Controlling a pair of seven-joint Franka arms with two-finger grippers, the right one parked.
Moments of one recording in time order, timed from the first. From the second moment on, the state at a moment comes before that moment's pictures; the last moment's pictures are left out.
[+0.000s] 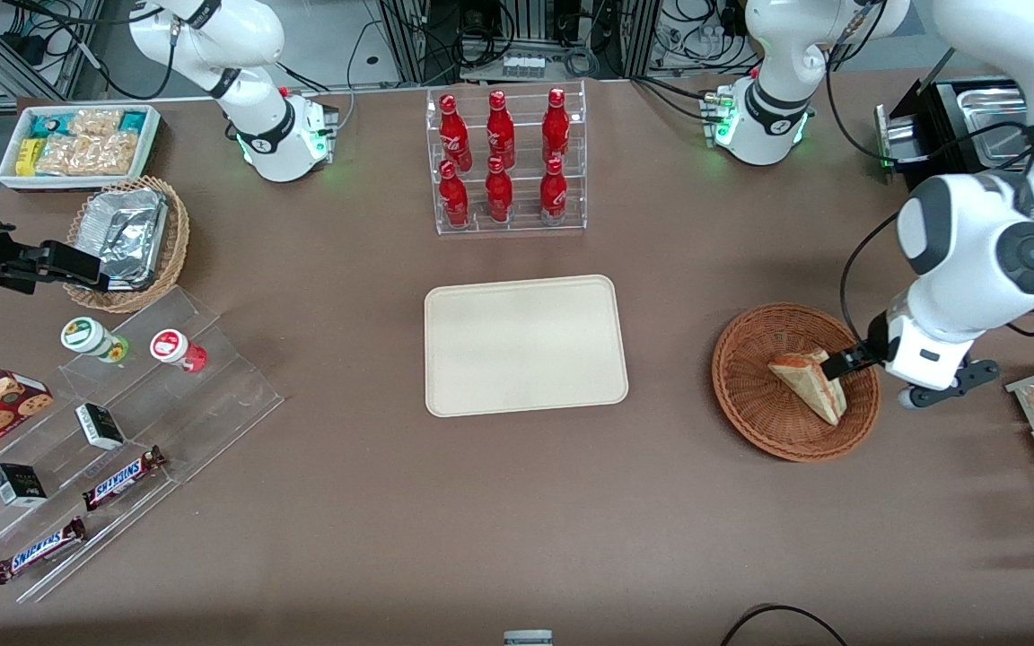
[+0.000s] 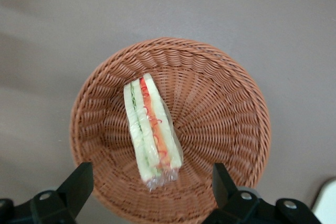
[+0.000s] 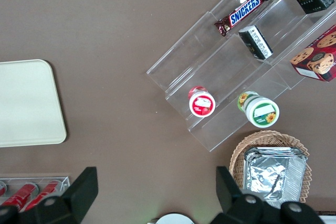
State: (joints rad) arm -0.03 0.19 0.00 -2.05 0.00 2.25 -0.43
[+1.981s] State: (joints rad) arm -0.10 0.22 -0.04 -1.92 0.06 2.08 -0.58
